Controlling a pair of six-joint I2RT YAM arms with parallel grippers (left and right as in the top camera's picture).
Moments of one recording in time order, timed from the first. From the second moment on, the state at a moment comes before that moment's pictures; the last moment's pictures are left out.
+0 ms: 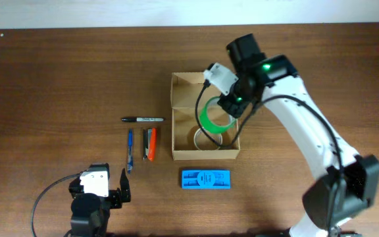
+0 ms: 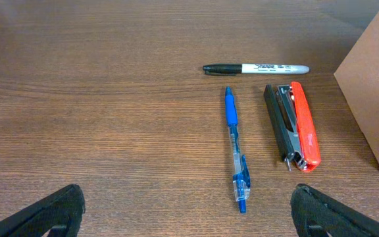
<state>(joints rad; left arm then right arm) -0.10 0.01 0.20 -0.71 -0.15 -0.04 0.38 1.82 1.67 -1.12 -0.14 -0.56</state>
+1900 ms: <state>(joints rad) -0.10 0.01 0.20 -0.71 -0.15 -0.04 0.46 1.83 1.68 -1.25 -0.07 -0.58</state>
